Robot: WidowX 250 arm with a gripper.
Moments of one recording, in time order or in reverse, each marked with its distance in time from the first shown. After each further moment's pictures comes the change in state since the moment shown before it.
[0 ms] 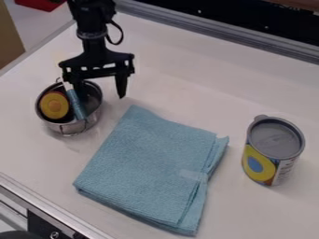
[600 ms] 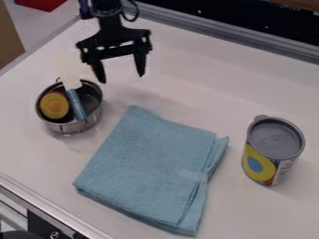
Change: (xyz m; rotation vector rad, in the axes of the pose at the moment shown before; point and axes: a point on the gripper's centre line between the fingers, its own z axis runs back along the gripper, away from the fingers) arm 0.005 -0.048 0.016 -0.067 -0.059 -0.054
